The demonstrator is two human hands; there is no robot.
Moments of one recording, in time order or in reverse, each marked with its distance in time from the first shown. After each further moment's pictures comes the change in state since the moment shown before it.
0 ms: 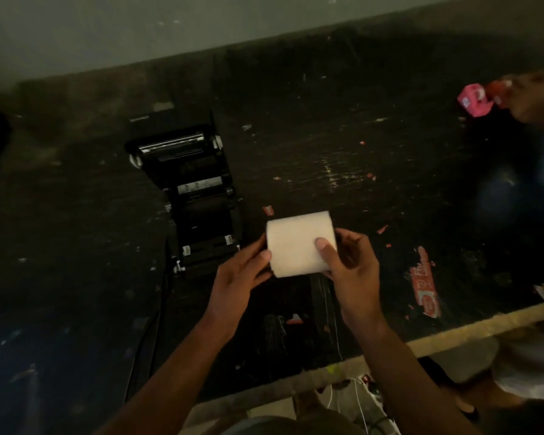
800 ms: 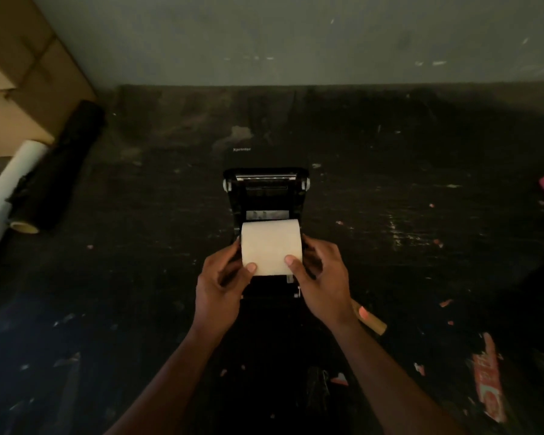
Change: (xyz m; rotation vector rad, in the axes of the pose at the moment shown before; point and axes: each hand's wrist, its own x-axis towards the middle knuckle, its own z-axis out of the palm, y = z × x) left_hand 0.028 0.019 -0.142 0.262 0.402 0.267; right_hand 0.027 -0.004 0.161 -0.595 -0.404 -0.260
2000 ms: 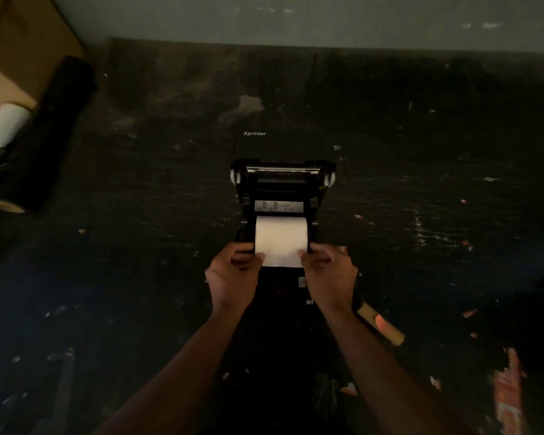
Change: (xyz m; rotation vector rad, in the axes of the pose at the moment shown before) left_hand 0.059 -0.050 0.026 0.322 0.180 -0.210; right_hand 0.051 0.033 0.048 -0.101 0.113 0.221
